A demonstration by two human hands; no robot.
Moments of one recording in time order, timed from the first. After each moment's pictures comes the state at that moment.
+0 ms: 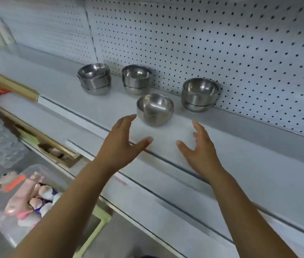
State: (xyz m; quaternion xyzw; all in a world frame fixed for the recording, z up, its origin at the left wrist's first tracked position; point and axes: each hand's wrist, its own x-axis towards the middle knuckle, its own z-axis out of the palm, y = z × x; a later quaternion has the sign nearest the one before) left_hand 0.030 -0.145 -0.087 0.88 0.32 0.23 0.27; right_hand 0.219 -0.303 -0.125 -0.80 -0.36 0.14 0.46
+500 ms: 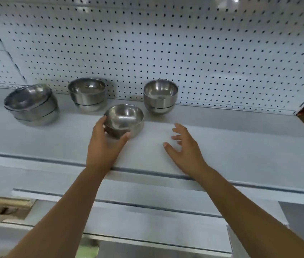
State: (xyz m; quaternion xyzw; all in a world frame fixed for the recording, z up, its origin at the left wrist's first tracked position) left_hand 0.112 -0.055 -0.132 0.82 0.26 0.28 0.43; right_hand 0.219 -0.287 -0.135 -0.85 -0.25 0.05 0.45
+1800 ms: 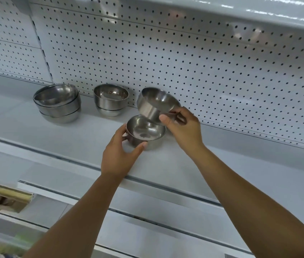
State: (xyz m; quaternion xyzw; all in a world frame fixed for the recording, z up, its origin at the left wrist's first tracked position) left_hand 0.107 -0.053 -0.138 0.79 0.24 0.32 0.46; right_hand 0.261 -0.195 -0.071 -0.72 -0.32 -0.03 0.62
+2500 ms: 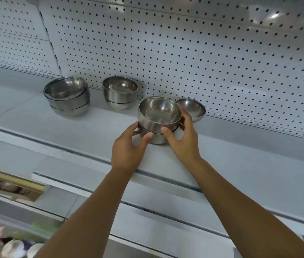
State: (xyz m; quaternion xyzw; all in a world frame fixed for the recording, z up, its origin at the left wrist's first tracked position) left_hand 0.108 -0.052 -0.140 0.78 0.25 0.33 0.47; right_hand 0.231 -0.186 -0.126 -0.75 -0.33 -0.01 0.57
